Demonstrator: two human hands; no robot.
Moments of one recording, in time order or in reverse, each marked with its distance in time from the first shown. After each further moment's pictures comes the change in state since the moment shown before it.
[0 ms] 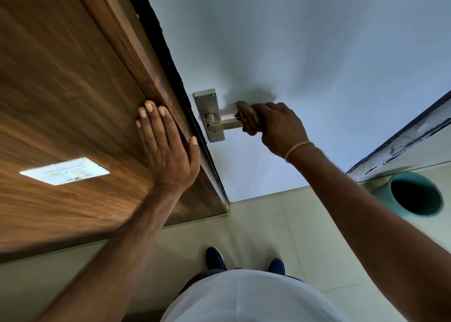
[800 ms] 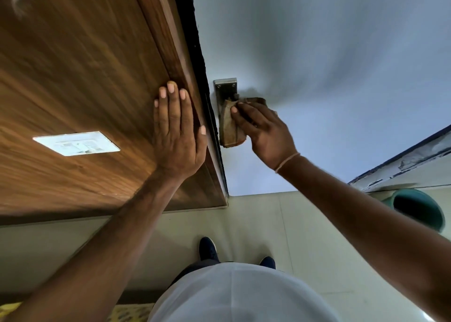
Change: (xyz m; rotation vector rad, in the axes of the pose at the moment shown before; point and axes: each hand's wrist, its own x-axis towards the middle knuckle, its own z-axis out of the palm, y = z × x) left_hand 0.000 -0.015 -0.007 0.018 -0.023 0.072; right_hand -0.006 -0.028 0.039 -0.157 0.233 -0.479
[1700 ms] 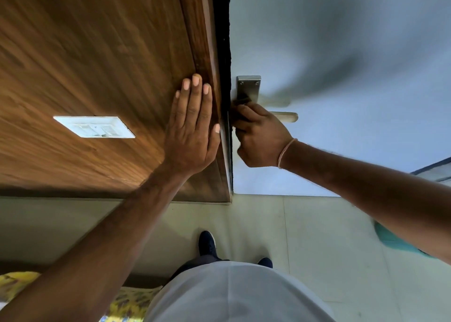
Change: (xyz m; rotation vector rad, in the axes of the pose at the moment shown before) left_hand -0.002 -0.010 -0.013 0.039 -0.025 0.042; right_hand 0.043 -0.023 0.009 -0.102 -0.090 -0.469
